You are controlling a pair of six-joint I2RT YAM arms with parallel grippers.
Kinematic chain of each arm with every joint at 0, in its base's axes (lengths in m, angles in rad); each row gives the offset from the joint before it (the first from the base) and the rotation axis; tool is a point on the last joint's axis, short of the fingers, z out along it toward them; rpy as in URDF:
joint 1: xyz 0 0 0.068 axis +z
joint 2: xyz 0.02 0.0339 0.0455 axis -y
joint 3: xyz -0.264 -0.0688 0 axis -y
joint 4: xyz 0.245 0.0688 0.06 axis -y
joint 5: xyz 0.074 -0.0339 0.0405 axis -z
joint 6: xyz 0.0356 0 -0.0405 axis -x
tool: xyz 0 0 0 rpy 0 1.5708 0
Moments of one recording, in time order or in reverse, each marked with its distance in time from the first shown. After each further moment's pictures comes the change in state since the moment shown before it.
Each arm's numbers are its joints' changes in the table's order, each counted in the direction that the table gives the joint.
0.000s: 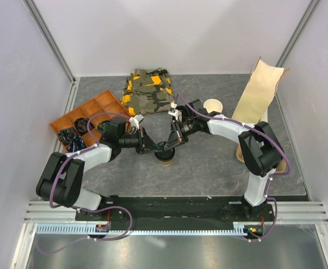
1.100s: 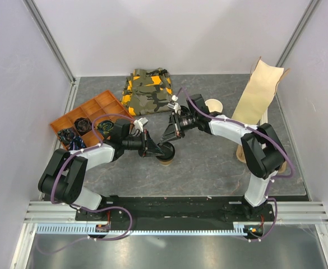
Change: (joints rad) left arm -0.050 -0.023 0.002 -0.020 -0.002 -0.017; right arm 0.000 0.042 -0.001 0.235 -0.060 -0.270
